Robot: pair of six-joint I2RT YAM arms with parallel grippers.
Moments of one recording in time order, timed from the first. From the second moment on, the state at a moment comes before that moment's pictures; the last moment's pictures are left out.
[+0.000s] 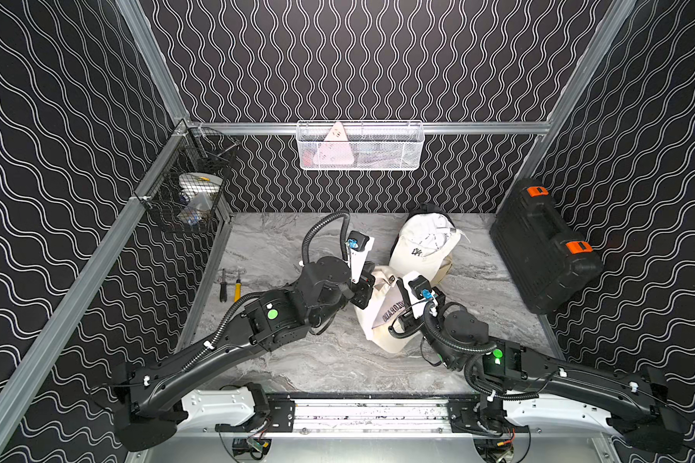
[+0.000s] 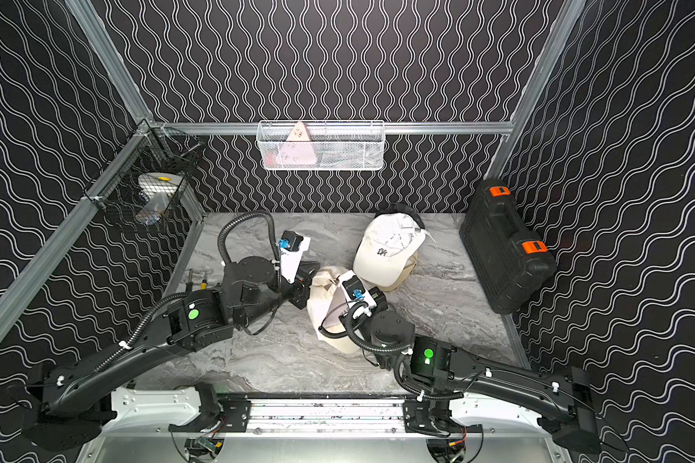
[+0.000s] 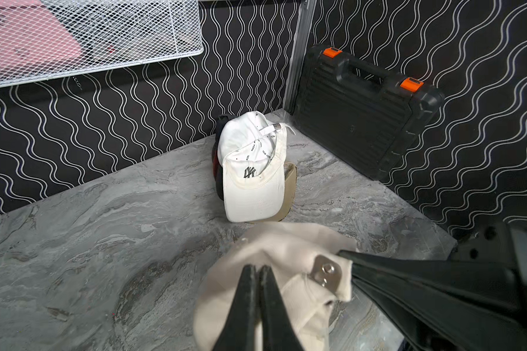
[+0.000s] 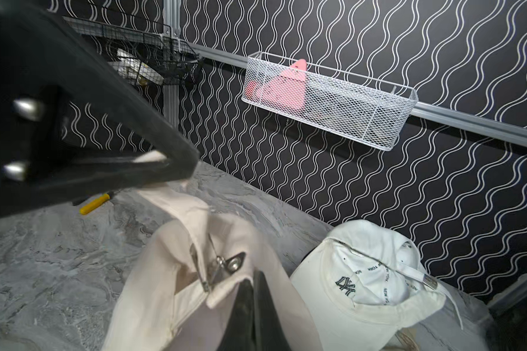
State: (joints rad) left arm -0.98 1.14 1.30 -0.49 -0.36 -0.23; right arm 1.24 0.93 0.79 0.04 0.80 -0.14
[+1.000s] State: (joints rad) left arm -0.98 1.06 1.17 -0.41 -0.42 -0.15; right arm 0.97 1.14 1.20 -0.55 0.57 0.25
